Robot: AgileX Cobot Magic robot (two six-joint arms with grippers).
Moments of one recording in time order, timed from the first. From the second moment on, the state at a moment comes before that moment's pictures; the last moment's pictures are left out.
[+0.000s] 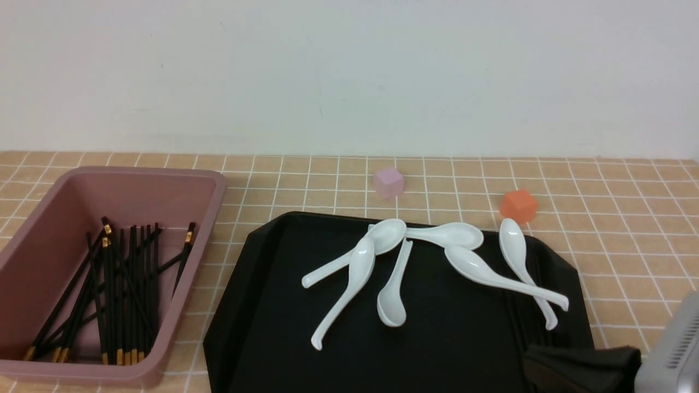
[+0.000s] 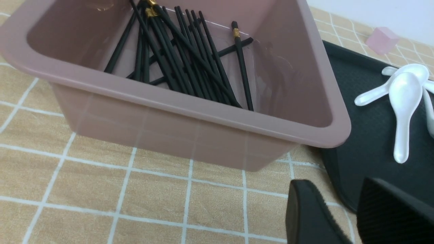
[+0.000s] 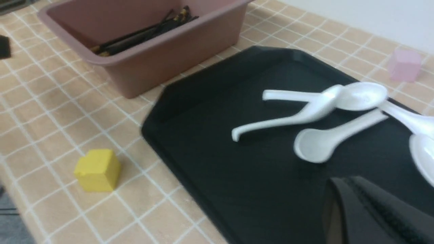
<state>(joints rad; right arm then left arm) 0.79 0.76 -0.31 -0.01 -0.05 0.09 -0.14 -0.01 0.03 -0.03 0.38 -0.33</state>
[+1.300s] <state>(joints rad) 0.02 0.08 0.02 -0.03 0.23 0.01 -0.14 -0.01 0.03 -0.03 0.38 -0.33</state>
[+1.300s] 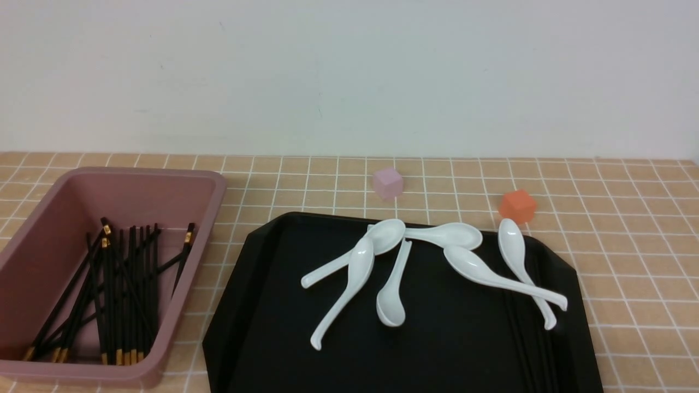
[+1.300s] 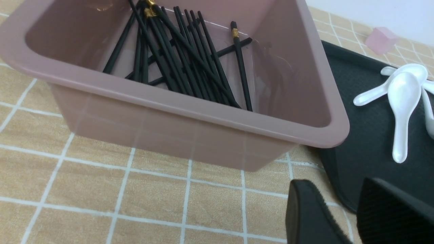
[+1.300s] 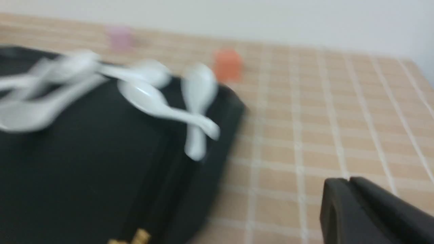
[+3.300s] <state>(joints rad) -0.02 -0.01 0.02 -0.03 0.37 0.01 -0.14 -0.01 0.03 -0.03 0.38 -0.33</state>
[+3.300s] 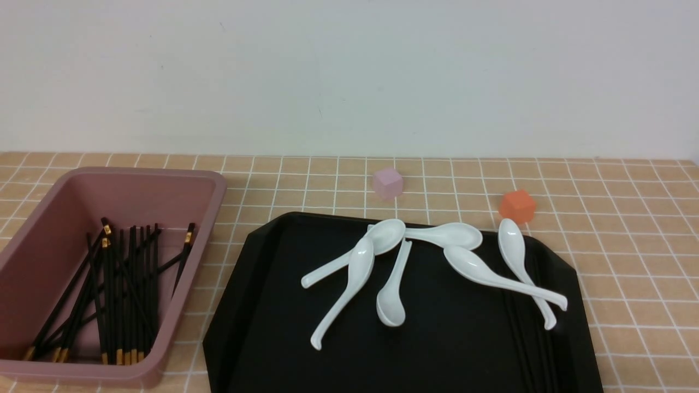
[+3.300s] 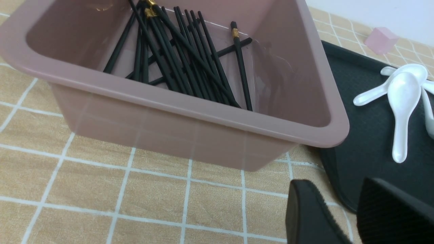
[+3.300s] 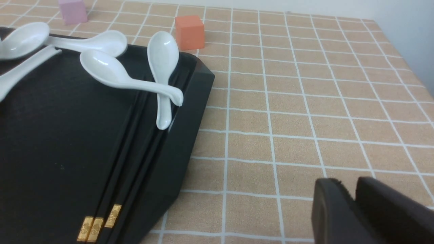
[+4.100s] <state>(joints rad) -0.02 -0.01 0.02 -0.03 0.37 0.01 -0.14 -0.01 0.03 -0.03 0.38 -0.33</state>
